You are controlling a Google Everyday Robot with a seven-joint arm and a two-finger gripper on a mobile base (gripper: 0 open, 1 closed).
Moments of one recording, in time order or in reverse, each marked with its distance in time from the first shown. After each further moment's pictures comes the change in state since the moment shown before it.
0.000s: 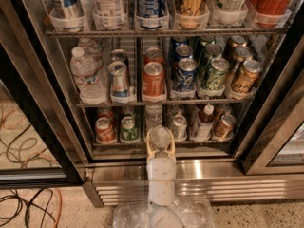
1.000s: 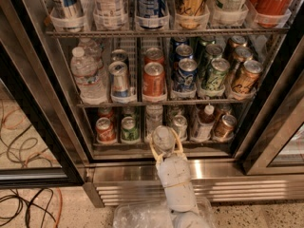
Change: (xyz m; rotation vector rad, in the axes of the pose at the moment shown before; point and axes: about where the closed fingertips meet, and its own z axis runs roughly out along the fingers) arm -0.058 0.001 -0.007 -0.255 0.042 -0.058
